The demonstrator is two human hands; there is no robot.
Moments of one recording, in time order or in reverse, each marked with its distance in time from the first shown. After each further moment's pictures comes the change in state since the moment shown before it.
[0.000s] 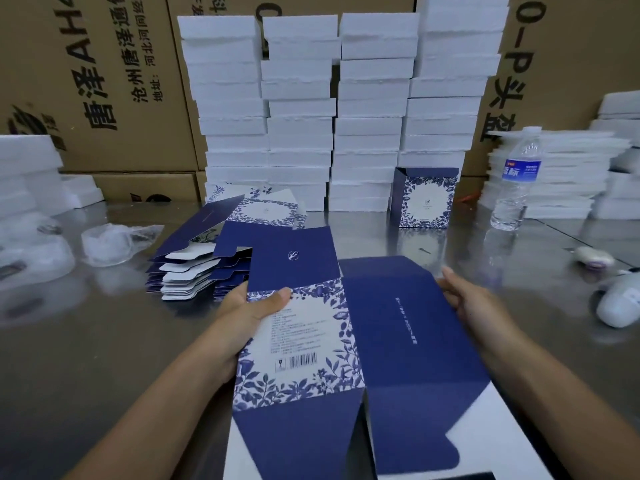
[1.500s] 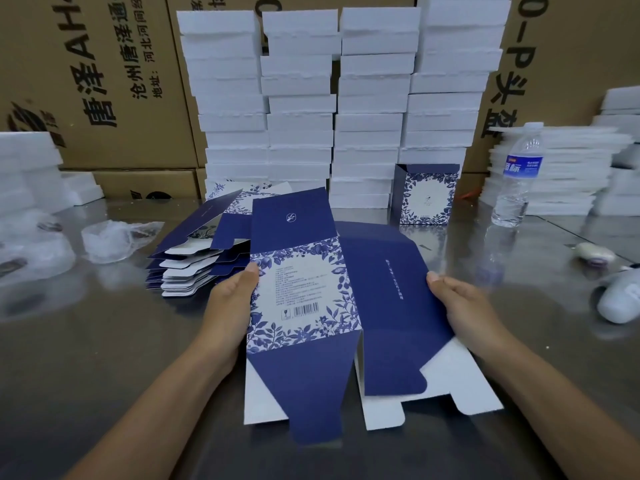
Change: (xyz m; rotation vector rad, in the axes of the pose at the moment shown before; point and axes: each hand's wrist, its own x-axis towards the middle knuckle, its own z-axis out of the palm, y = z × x) left_hand 0.004 -0.003 0.001 0.109 0.204 0.176; right_hand 0.000 0.008 0.006 -0.178 0.068 -0.137
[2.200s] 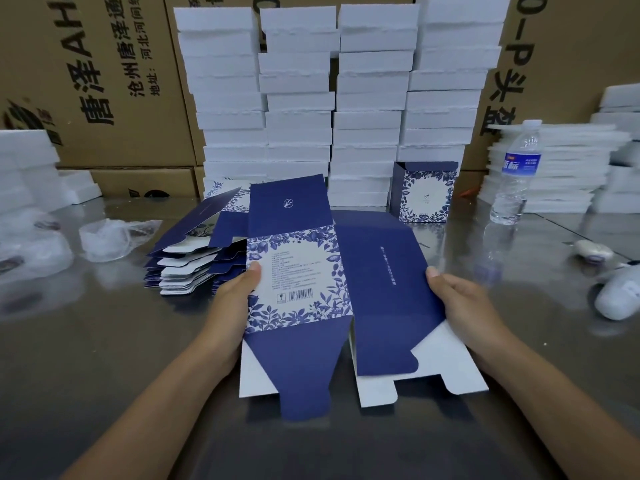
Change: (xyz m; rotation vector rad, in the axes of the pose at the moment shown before) left_hand 0.001 0.001 0.001 -0.153 -0.074 -0.125; right_hand 0.011 0.014 -0.005 -0.008 -0.060 -0.088
